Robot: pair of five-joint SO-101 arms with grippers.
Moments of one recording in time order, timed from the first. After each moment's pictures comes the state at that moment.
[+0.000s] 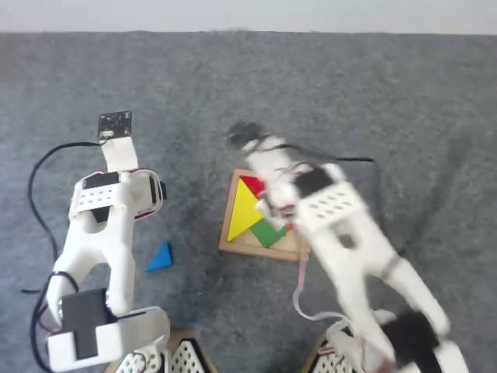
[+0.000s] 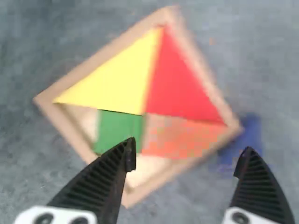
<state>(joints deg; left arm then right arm) -18.3 -8.4 45.5 48.2 2.7 -27.8 -20.8 33.1 63.5 15.7</state>
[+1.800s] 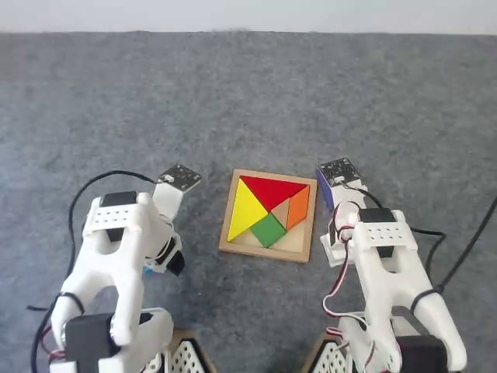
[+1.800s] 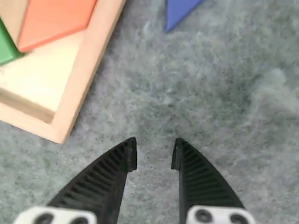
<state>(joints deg) -12.6 -17.6 57.5 69.9 -31.6 -7.1 -25.4 61.0 56.6 14.5</state>
